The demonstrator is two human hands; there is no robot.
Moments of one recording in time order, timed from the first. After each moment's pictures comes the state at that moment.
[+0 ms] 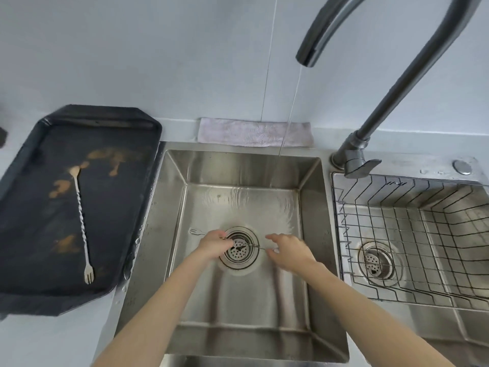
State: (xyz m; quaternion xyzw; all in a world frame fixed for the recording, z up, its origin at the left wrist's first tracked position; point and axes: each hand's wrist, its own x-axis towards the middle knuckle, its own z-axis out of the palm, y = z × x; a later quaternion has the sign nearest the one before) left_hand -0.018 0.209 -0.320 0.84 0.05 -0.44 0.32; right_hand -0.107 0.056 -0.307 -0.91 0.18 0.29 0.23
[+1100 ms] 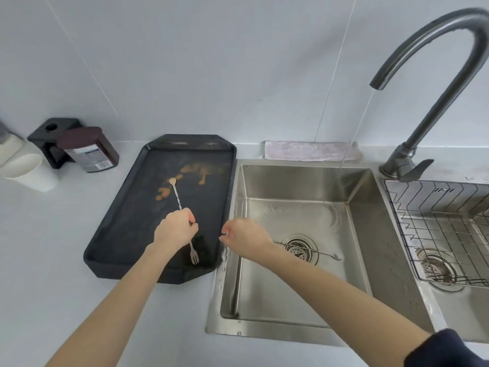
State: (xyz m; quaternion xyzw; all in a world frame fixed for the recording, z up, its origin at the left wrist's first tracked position) left_hand 0.040 0.420 -0.222 0.98 -0.07 -0.17 0.10; right_hand -0.037 0.281 -0.220 -0.93 0.05 0.15 0.32
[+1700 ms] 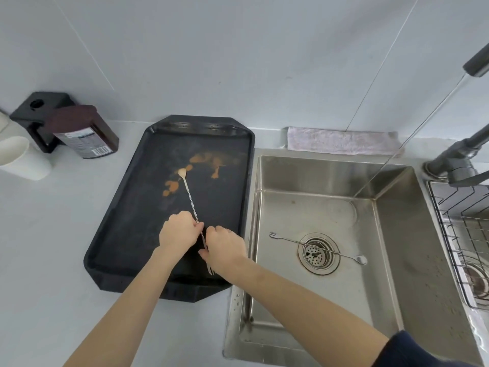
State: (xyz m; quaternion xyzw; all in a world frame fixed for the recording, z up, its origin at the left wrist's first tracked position) left_hand 0.081 0.433 -0.257 0.97 0.03 -0.23 0.10; right_hand 0.015 0.351 -0.256 -0.95 0.04 0.18 0.26
